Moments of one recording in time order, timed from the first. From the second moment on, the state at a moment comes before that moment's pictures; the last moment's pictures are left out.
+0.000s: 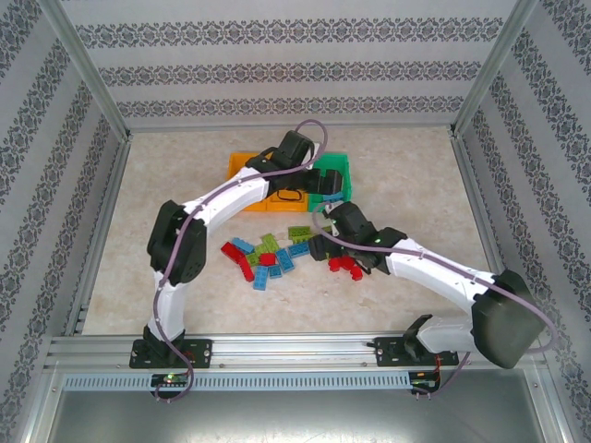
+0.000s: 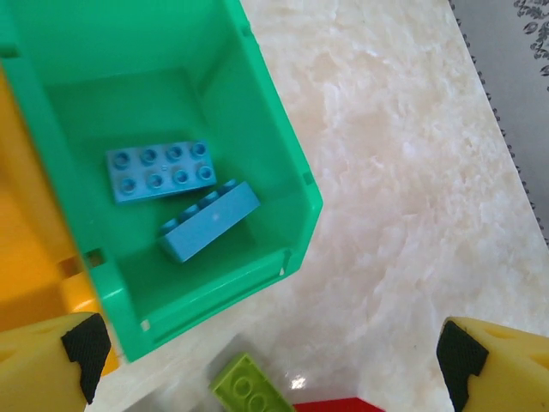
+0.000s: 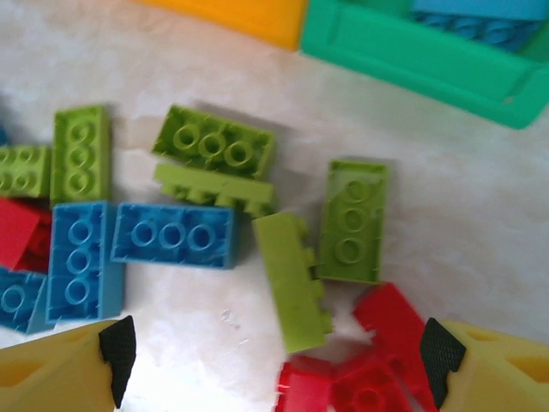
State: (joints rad) left arm -0.61 2.02 1.75 -0.50 0.23 -0.46; right arm 0.71 1.30 0.79 -0.41 0.07 0.33
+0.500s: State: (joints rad) left arm -0.57 1.74 1.35 -0.38 0.03 -0.39; right arm 0.97 1.59 0.89 -0.40 0.07 0.38
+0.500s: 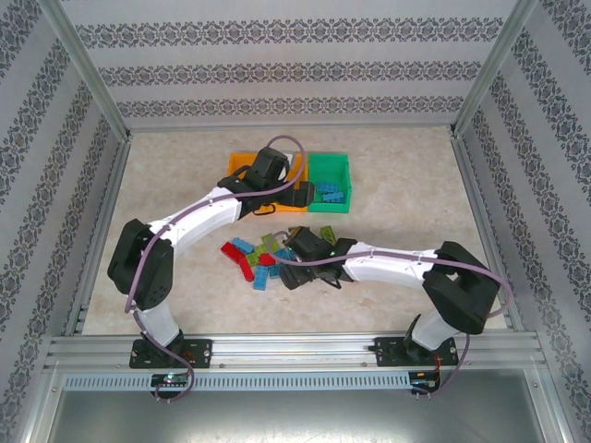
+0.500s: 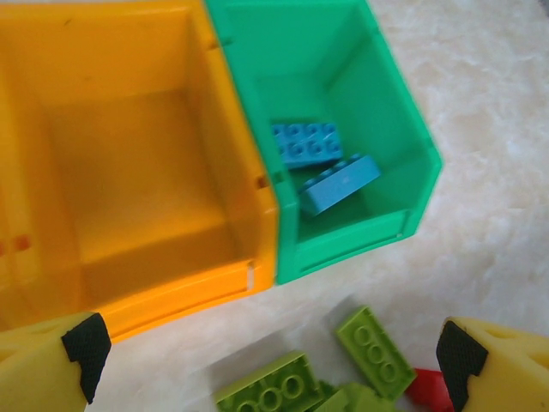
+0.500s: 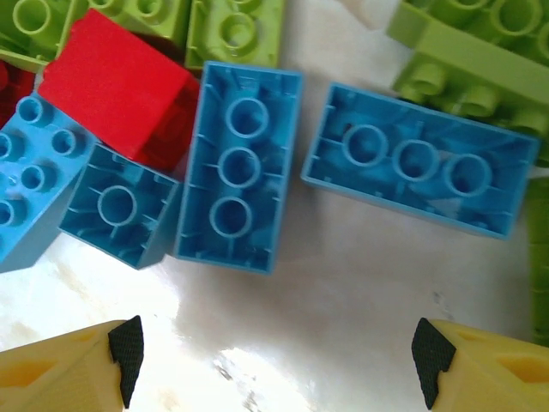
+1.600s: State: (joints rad) left arm -0.53 1.66 1.23 -0.34 0.00 -0.39; right arm 0.97 1.75 0.99 -0.40 0.10 0.39
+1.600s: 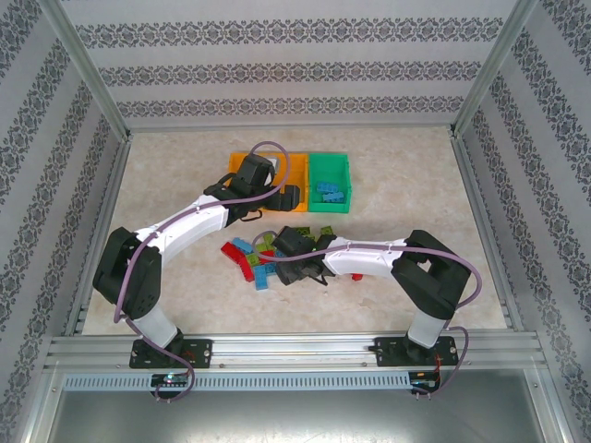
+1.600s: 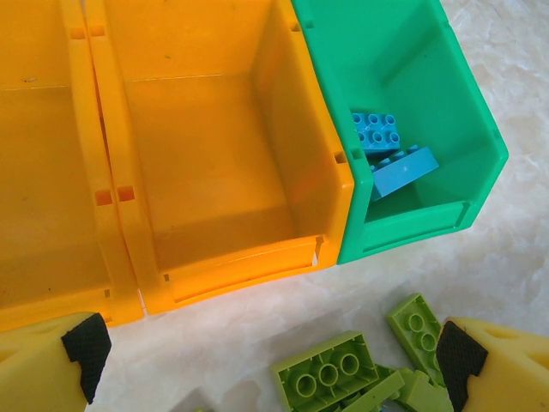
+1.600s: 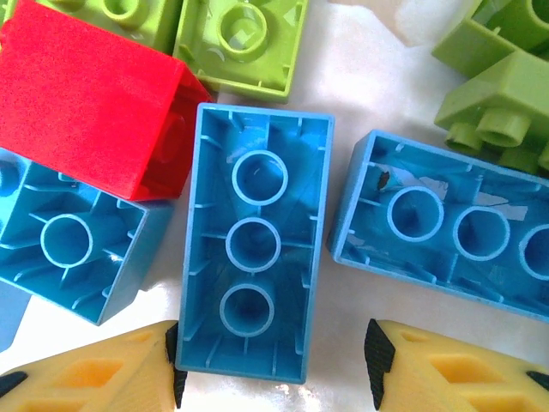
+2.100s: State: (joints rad) left arm -0.53 1.63 1.20 -0.33 -0.01 -0.39; right arm 0.96 1.78 1.00 -0.41 0.10 0.36
